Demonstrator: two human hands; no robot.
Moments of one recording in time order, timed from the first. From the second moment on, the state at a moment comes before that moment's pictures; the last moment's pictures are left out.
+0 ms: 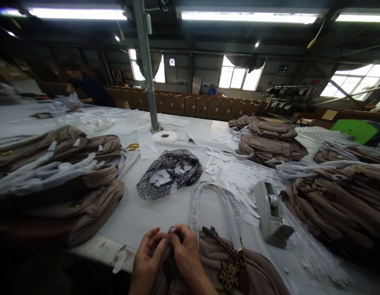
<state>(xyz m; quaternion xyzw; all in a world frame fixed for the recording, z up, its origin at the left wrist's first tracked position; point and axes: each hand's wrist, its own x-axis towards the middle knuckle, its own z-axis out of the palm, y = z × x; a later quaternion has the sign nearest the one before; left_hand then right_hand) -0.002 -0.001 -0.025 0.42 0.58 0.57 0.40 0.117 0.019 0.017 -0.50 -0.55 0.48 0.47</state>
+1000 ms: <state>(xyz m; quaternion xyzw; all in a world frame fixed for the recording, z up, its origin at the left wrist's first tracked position) -0.009 -0.018 -0.038 0.69 0.53 0.46 0.16 0.111 0.029 0.011 -0.52 -0.44 0.52 0.51</state>
